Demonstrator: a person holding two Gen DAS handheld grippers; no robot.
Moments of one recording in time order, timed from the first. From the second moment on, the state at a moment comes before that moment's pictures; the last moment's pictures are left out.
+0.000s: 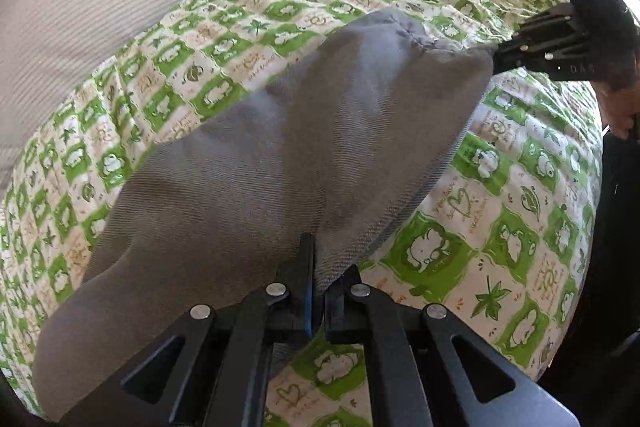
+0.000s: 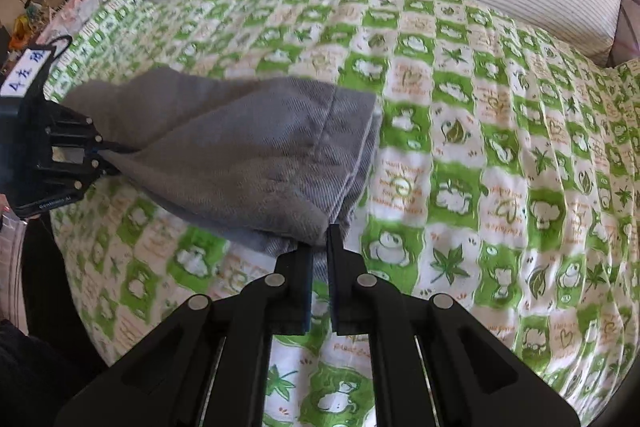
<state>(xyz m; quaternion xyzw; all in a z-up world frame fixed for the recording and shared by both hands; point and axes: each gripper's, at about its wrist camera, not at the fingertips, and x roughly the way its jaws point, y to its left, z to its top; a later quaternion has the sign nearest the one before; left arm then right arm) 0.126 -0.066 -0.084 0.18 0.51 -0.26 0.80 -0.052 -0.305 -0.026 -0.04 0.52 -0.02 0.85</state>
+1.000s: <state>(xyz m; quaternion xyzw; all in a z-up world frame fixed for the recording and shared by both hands) 0.039 0.140 -0.026 -0.10 0.47 -0.08 0.87 -0.031 -0.161 -0.003 0.04 0.47 0.12 0.87</state>
